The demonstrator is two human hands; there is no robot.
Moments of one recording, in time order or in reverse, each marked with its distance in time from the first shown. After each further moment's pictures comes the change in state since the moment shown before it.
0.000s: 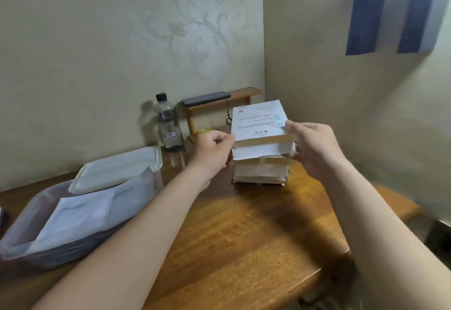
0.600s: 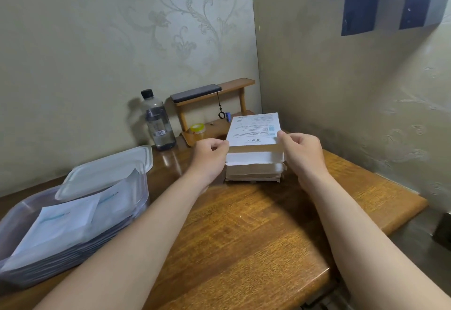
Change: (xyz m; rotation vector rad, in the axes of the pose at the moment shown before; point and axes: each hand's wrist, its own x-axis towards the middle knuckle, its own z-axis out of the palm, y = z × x) left_hand 0.025 -0.035 0.028 0.092 -0.021 -0.021; right_hand 0.023 0.057 -0.002 -0.346 0.157 -0.126
